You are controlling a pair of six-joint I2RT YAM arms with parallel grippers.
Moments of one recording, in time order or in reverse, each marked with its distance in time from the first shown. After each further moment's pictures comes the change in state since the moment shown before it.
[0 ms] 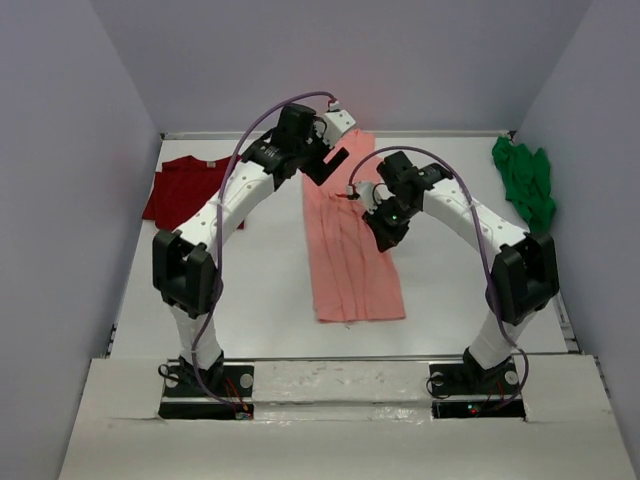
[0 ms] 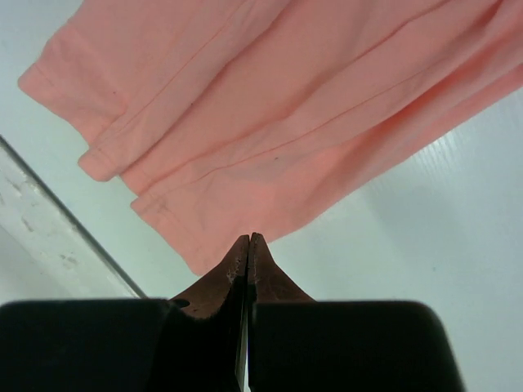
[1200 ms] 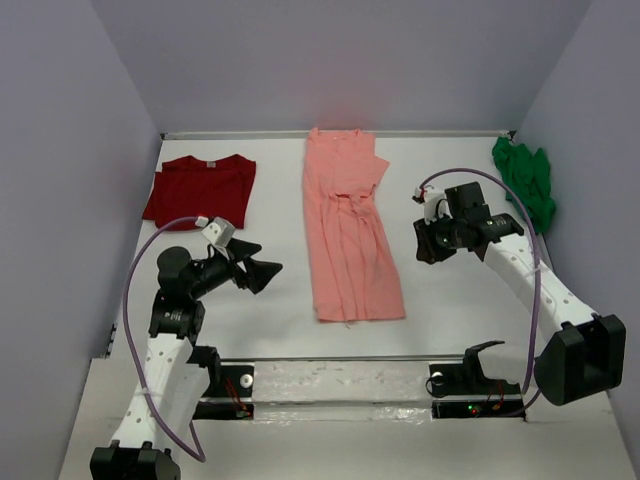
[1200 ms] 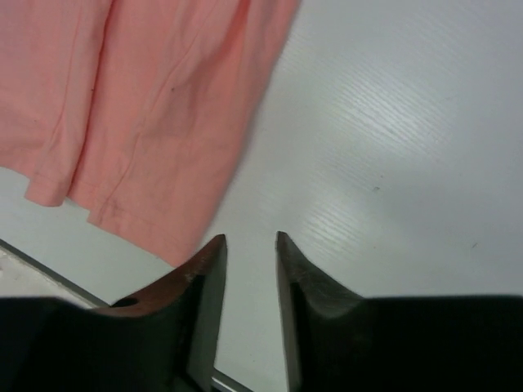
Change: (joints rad) left arm 0.488 -1.315 -1.488 0.636 0.848 -0.645; right arm -0.237 -0.529 -0.527 0.309 0.098 0.244
